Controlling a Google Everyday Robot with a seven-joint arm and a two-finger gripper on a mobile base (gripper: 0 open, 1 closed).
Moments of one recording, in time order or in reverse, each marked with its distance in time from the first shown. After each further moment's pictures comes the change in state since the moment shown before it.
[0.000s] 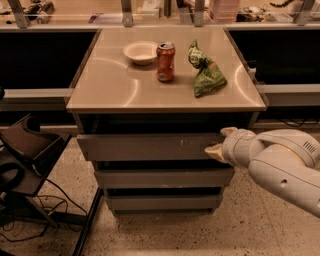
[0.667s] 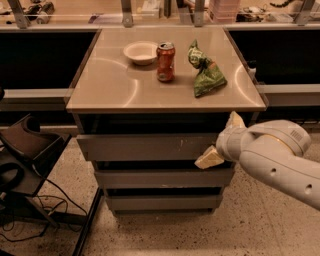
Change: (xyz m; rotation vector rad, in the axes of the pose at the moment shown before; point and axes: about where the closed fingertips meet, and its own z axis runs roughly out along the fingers) arm -0.004 -0.003 0.011 -0.011 0.045 -0.060
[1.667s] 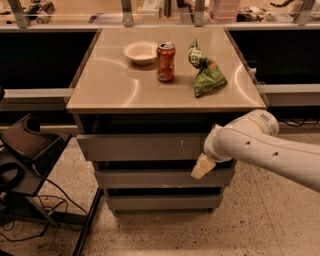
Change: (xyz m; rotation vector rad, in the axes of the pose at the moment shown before) arm 0.016 0.041 0.054 -0.217 0.160 -0.138
